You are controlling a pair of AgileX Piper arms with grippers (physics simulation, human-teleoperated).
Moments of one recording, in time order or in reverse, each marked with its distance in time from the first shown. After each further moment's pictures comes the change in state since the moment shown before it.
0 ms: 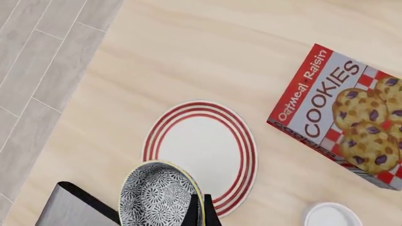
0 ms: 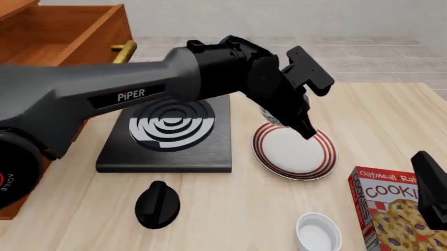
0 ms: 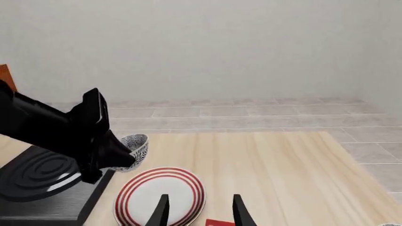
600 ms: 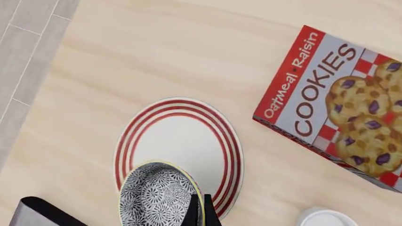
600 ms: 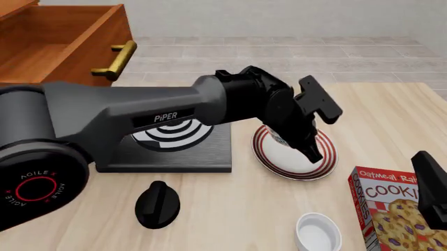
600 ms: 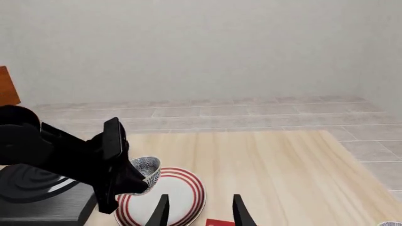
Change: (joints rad) left arm -0.041 0.100 -0.006 -0.035 0.007; right arm -0.004 0.000 0.000 0.002 0.009
